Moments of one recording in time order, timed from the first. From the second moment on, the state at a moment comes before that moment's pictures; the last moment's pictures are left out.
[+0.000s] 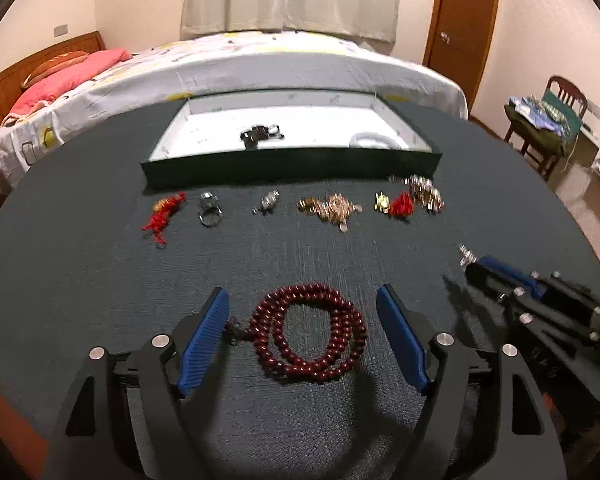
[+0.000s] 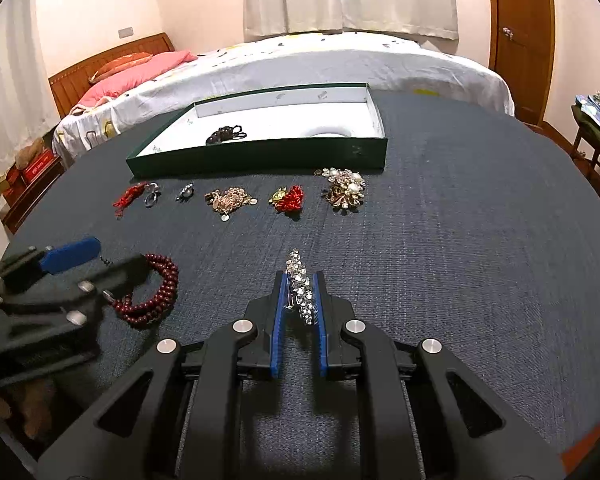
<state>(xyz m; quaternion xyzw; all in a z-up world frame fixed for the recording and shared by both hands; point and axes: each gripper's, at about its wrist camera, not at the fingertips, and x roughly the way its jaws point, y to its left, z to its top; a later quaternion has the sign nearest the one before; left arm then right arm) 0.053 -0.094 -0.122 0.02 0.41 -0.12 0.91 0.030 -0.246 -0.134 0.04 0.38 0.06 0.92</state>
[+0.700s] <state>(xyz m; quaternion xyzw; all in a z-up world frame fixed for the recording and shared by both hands) 0.058 -0.088 -0.135 0.00 0.43 -0.13 0.89 0.032 -0.241 -0.136 0.04 0.39 0.06 0.92</state>
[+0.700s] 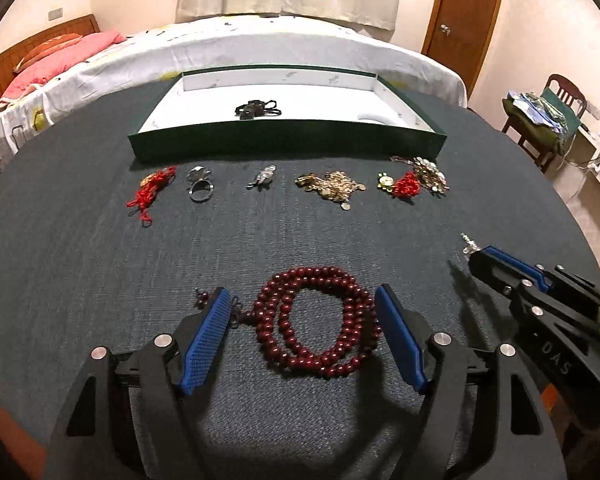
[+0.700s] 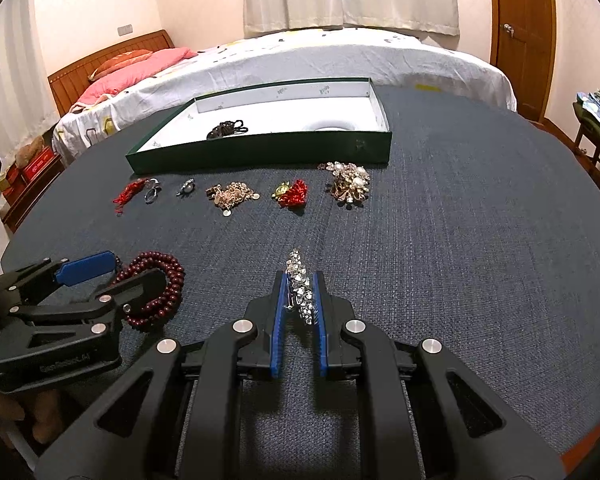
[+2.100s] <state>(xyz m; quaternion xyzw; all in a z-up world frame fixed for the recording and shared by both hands) 0.059 -0.059 -0.122 0.02 0.39 -0.10 0.91 0.033 -0.237 -0.134 0.04 0.38 0.07 0.92</state>
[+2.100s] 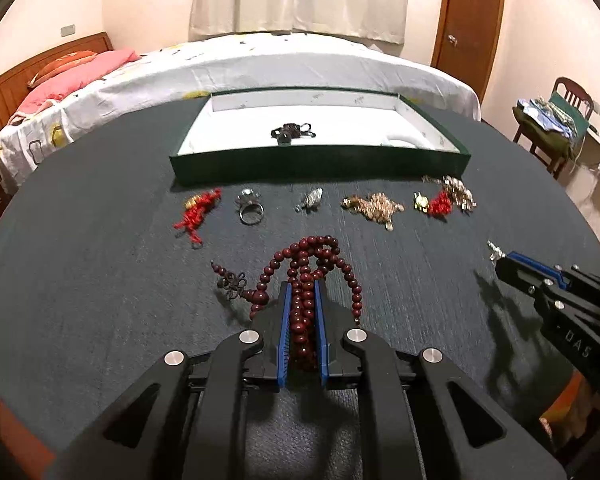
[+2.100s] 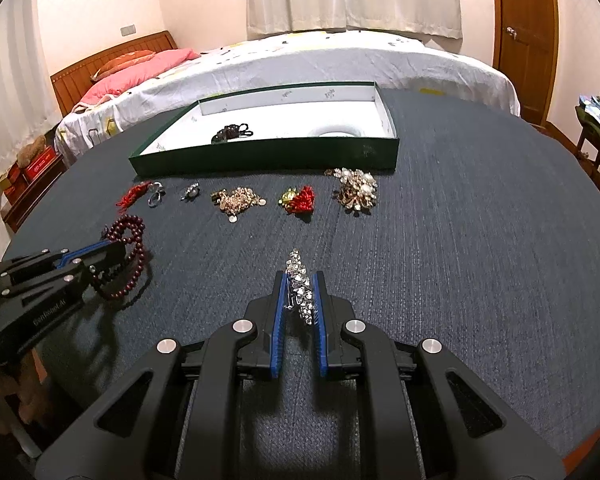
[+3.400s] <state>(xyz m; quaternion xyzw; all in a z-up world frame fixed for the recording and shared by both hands) 0.242 -0.049 -0.096 0.00 0.35 -0.10 0.93 0.222 -0.200 -0.084 0.03 0.33 0.09 0.94</state>
